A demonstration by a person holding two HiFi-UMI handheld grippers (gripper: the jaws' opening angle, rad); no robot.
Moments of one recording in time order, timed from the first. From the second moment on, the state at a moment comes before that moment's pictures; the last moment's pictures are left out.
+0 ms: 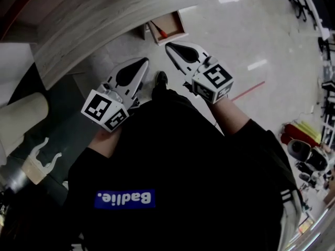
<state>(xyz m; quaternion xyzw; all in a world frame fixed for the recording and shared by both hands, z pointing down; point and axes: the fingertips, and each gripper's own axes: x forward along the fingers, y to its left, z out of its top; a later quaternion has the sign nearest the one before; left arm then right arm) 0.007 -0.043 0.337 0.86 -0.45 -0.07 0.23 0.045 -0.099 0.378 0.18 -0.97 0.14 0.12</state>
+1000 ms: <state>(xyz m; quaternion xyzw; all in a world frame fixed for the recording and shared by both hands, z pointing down) -0.007 -0.129 0.355 0.82 -0.52 -0.05 0.24 0.045 -0.202 0.523 0.15 -0.94 0.16 0.27</state>
